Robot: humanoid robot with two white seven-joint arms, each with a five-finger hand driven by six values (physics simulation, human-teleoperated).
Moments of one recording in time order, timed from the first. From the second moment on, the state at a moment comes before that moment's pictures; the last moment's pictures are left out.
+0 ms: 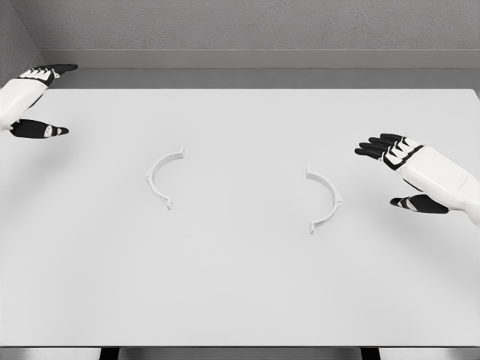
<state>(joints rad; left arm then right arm) -0.47 0.66 -0.19 -1.07 -0.42 -0.61 -0.15 0.02 -0.79 0.04 -1.71 0.41 -0.61 0.22</state>
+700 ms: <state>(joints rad) -0.48 0.59 -0.33 -1.08 -0.44 -0.61 -0.15 -0.22 -0.68 0.31 -1.51 0.72 -0.56 0.22</state>
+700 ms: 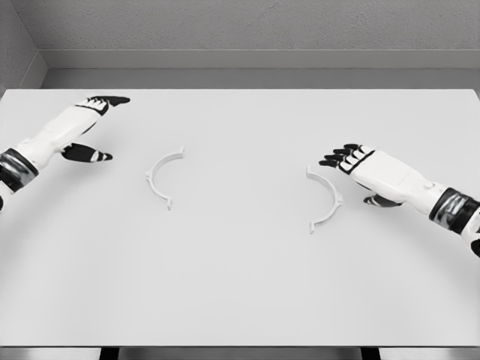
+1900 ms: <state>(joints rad) -0.48 0.52 -0.42 -1.10 -0.51 -0.61 -0.15 -0.28 -0.66 0.41 -1.54 0.73 -0.51 0.24</state>
